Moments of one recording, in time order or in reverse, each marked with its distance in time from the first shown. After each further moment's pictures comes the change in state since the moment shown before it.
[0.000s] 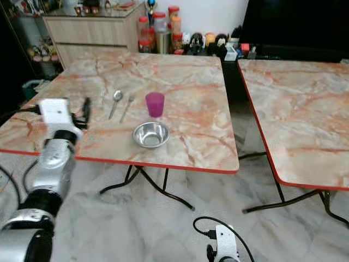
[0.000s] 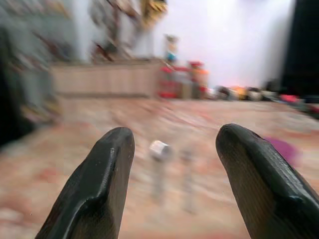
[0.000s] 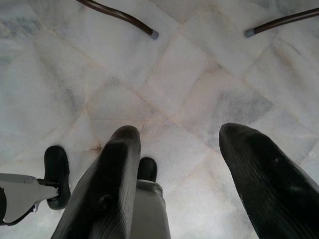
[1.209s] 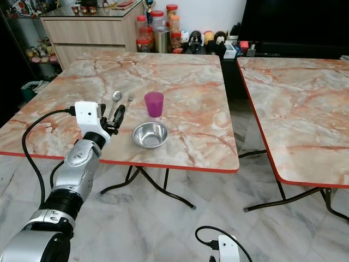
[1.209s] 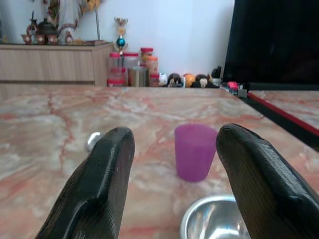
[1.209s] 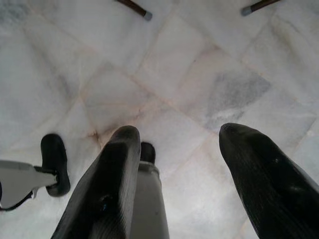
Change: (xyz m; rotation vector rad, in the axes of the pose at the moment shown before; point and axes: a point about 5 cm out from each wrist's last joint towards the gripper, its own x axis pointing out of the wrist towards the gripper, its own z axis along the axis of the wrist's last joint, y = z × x) left arm 0.004 -0.039 0.001 -0.049 0.040 -0.150; right arm -0.004 -0.006 -0.022 0.012 0.050 -0.029
